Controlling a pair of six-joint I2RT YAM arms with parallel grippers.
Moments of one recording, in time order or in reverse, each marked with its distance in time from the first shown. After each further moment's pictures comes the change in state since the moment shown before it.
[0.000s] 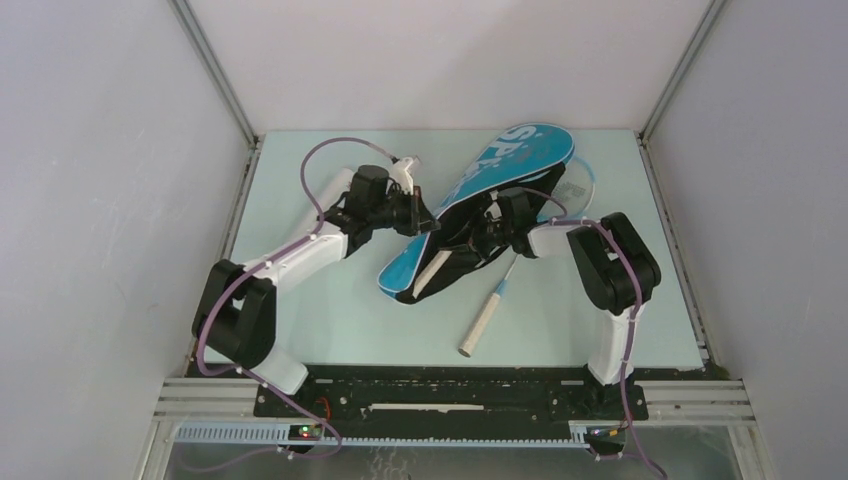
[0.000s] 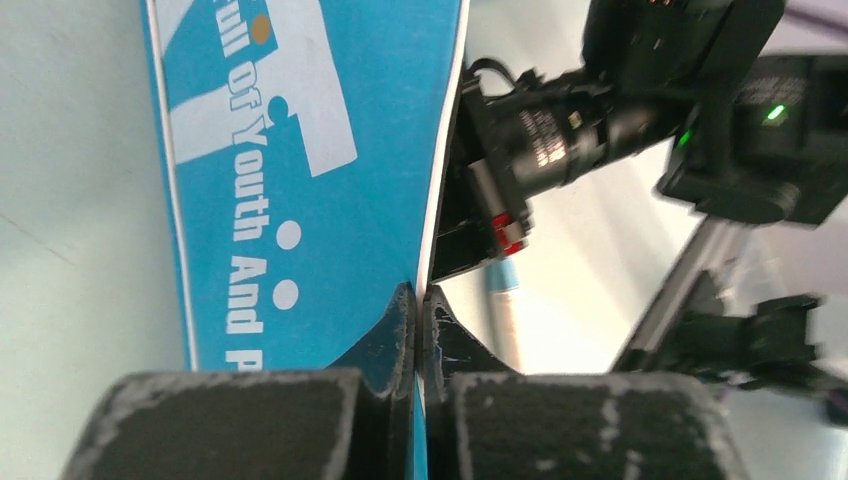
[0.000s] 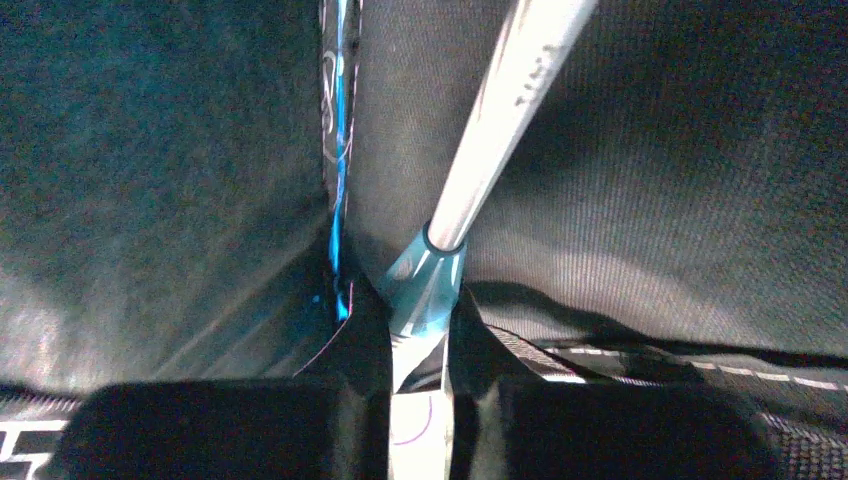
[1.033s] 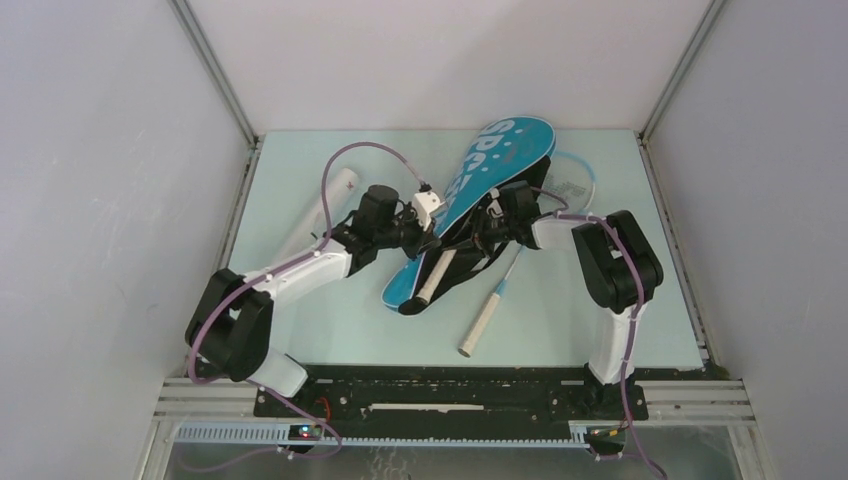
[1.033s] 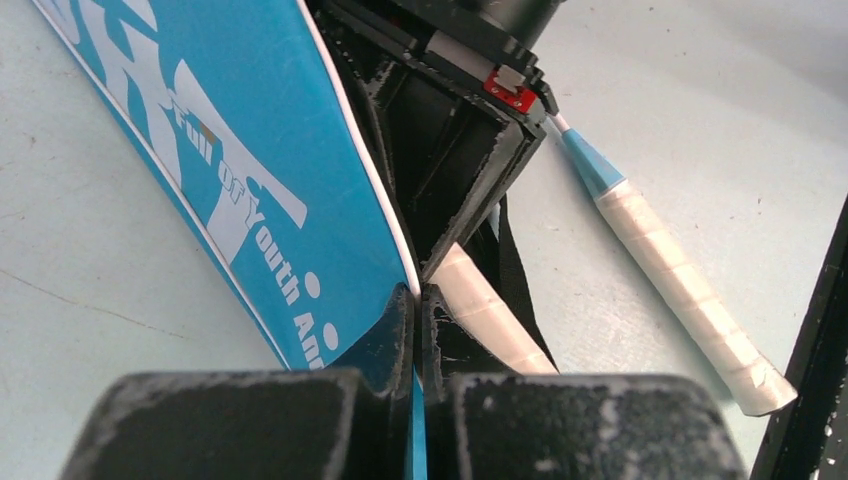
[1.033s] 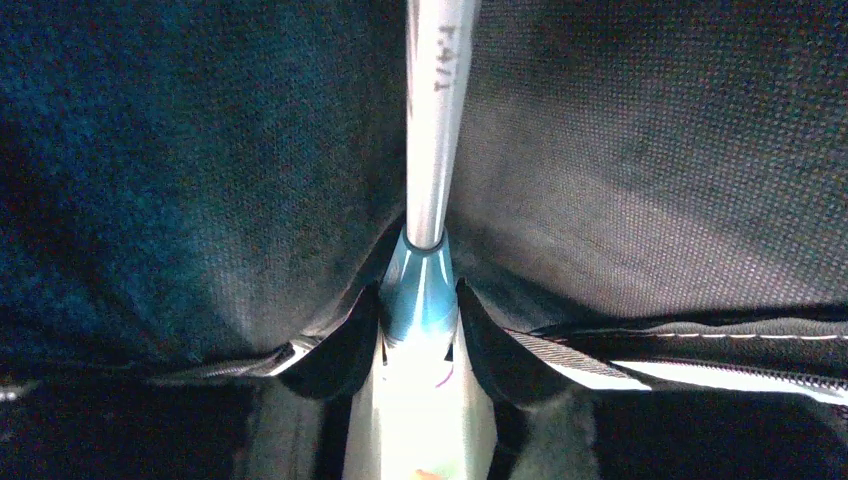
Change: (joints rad) left arm -0.089 -0.064 -0.117 0.027 -0.015 0.633; right arm -0.058 -0.003 0.064 -0.144 -0.140 -0.047
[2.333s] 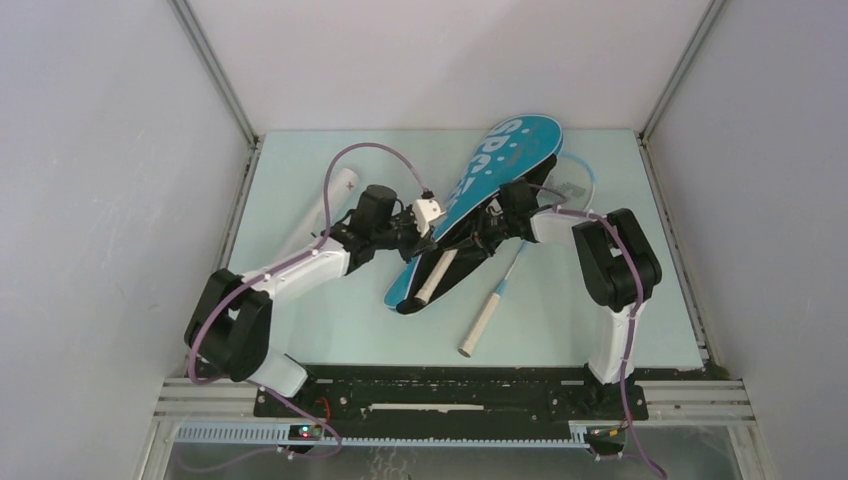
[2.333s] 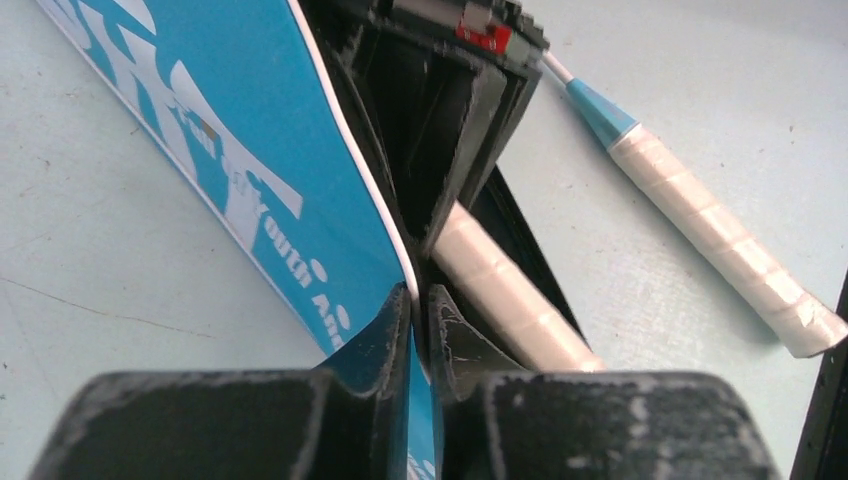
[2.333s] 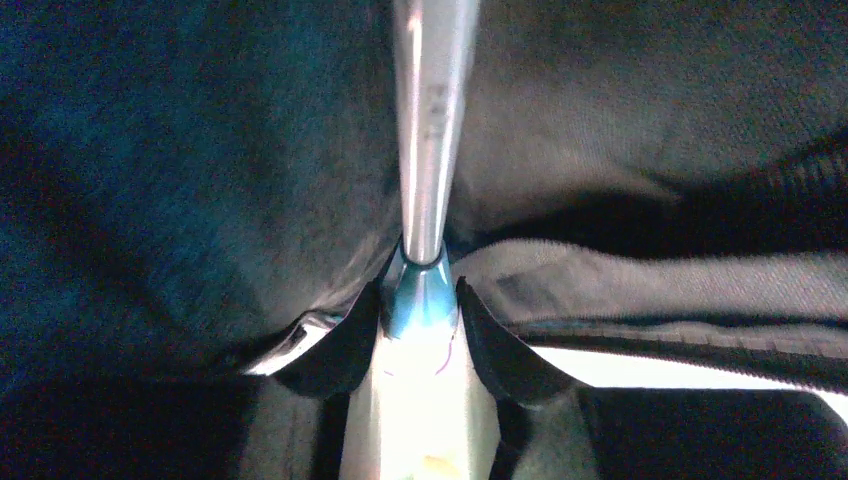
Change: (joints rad) left arm 0.003 0.000 -0.010 -0.040 0.034 0.160; right arm 0.005 0.027 0.078 -0.165 0.004 -0.068
